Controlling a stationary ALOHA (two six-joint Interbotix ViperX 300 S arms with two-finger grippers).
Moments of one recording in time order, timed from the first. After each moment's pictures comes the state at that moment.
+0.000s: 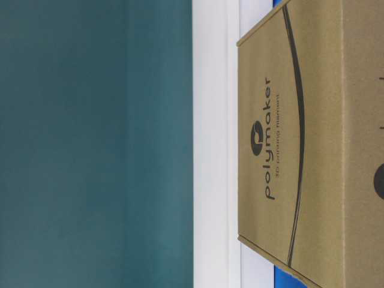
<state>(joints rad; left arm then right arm) 0.00 -0.97 1.17 0.00 -0.29 0.00 0.00 -0.97 1.19 0.00 -0.29 -0.01</state>
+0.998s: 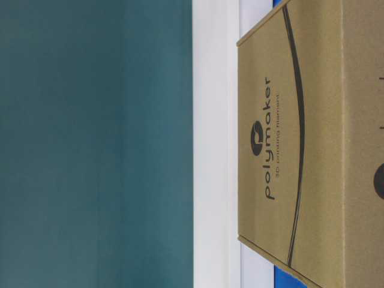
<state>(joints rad) 0.01 -0.63 0.96 0.04 0.47 -0.02 -0.04 -0.64 0.98 0.02 0.68 0.01</state>
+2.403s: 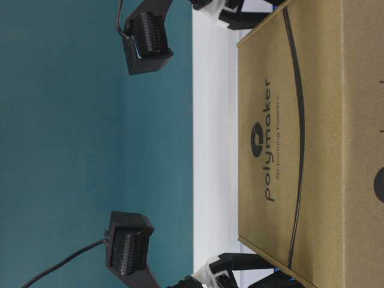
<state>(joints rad) 0.04 -0.02 0.76 0.04 0.23 0.01 -0.05 0.00 0.78 0.01 0.33 -0.05</state>
